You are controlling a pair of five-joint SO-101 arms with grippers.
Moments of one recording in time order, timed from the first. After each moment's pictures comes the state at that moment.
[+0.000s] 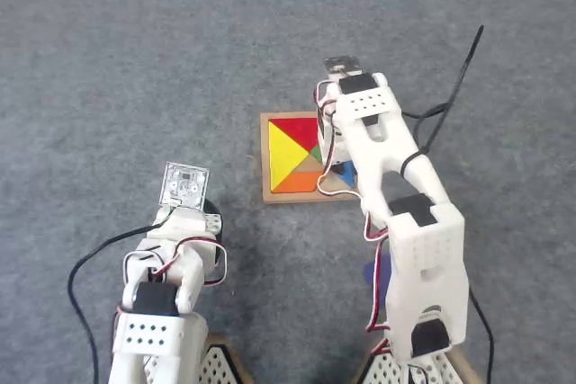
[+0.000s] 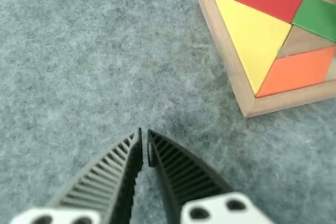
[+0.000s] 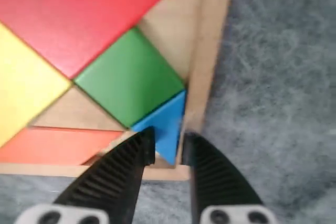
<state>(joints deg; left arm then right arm) -2.5 -84.9 97.3 45.2 -0.3 -20.1 37.2 -16.9 81.5 -6.7</state>
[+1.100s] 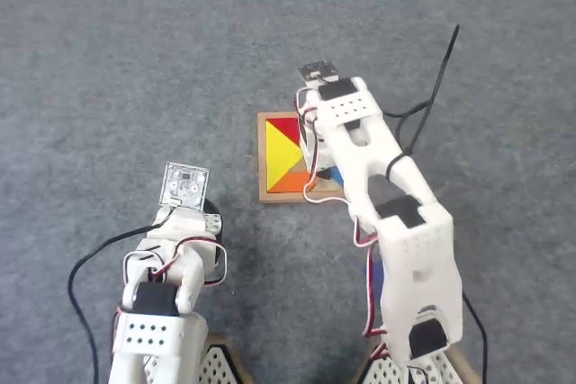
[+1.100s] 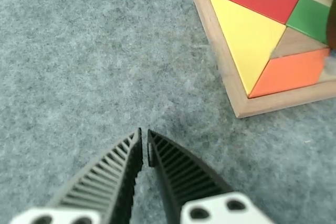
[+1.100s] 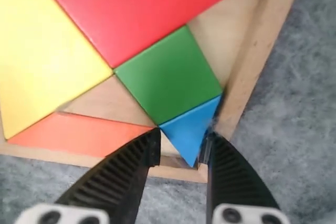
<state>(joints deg) -2.5 -84.9 97.3 45.2 -0.3 -24.5 39.8 -20.4 84.2 -5.1</state>
